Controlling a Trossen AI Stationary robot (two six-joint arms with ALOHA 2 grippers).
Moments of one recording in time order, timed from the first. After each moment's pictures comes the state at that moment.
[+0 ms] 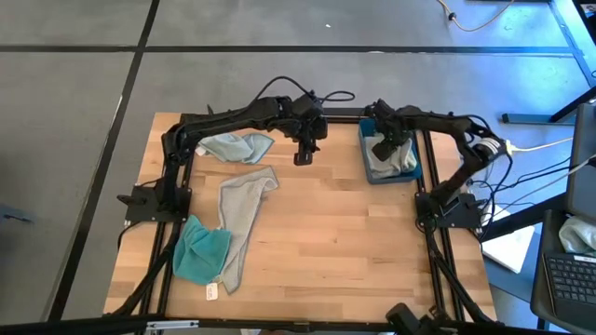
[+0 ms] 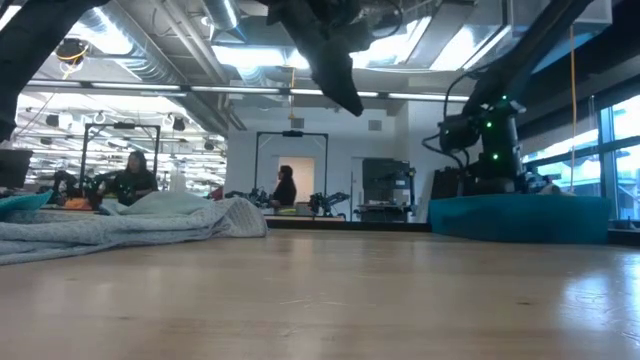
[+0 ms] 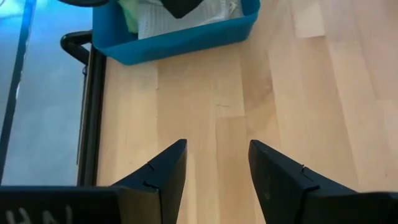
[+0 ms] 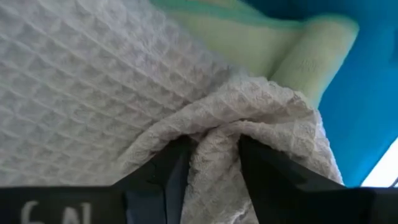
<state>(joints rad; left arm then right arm) 0.36 1.98 1.94 -0.88 0.10 0.39 -0.93 1.65 0.92 -0.77 0.34 -0.05</state>
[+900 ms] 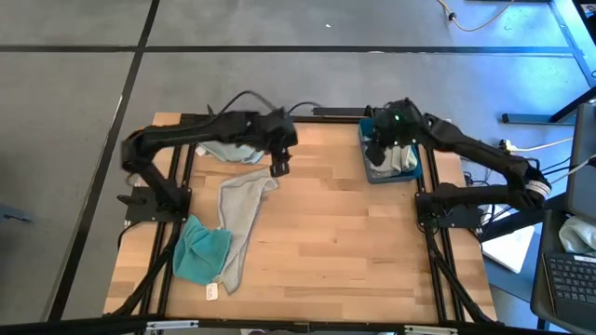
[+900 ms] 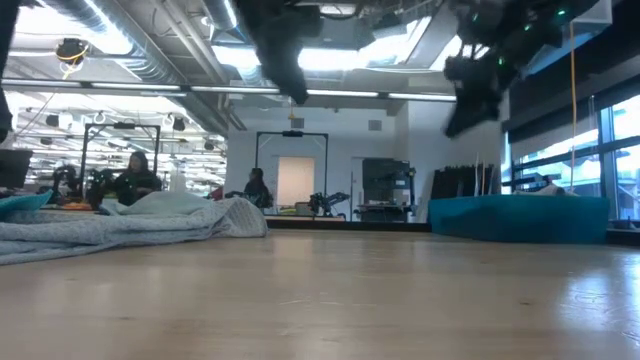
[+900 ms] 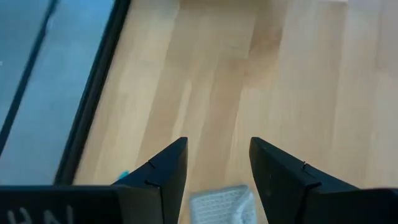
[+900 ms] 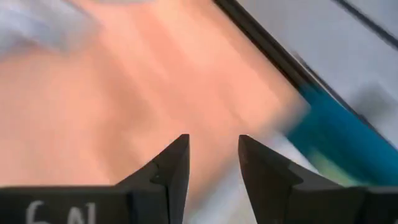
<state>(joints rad) 0.27 1.62 1.52 -0.85 -0.11 0.09 -0.66 1.09 0.86 -0.56 -0.16 -0.03</state>
